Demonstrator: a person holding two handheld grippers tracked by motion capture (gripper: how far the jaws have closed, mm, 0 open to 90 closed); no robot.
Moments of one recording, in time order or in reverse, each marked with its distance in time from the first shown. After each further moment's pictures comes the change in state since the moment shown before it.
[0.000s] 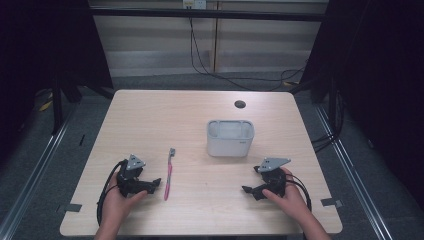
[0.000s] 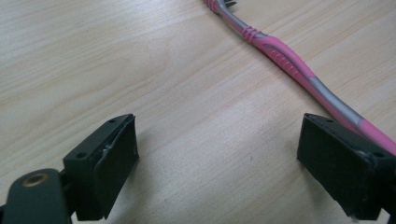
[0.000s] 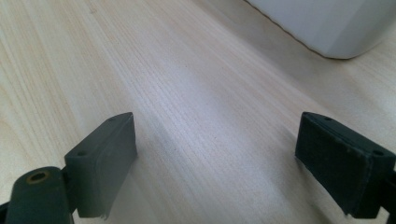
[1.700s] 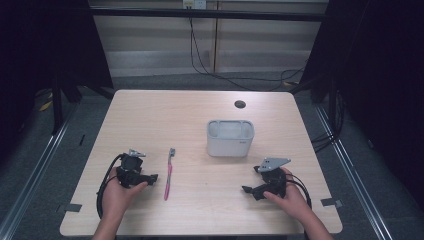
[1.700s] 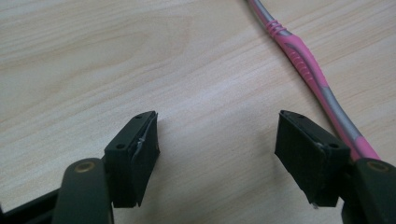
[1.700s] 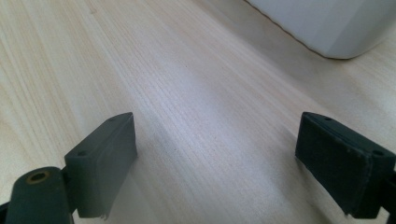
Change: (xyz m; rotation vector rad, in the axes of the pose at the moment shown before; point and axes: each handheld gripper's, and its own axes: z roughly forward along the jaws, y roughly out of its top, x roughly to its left) left arm 0.003 0.026 -0.004 0.176 0.020 -0.169; right arm 0.000 0.000 0.000 0.000 0.001 -0.002
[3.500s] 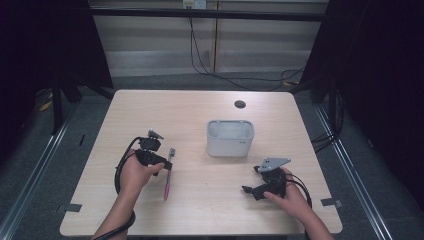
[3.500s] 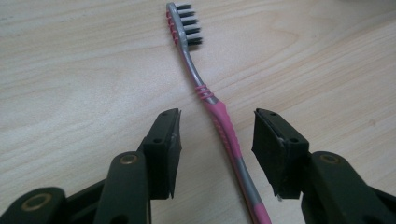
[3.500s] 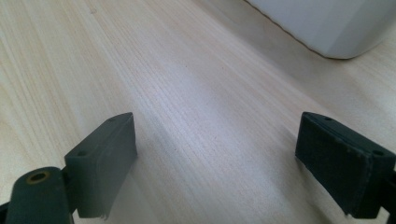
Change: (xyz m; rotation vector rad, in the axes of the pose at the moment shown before) left arm -0.027 0.067 0.010 0.181 -0.096 -0.102; right arm 0.000 0.000 0.000 0.001 0.000 0.001
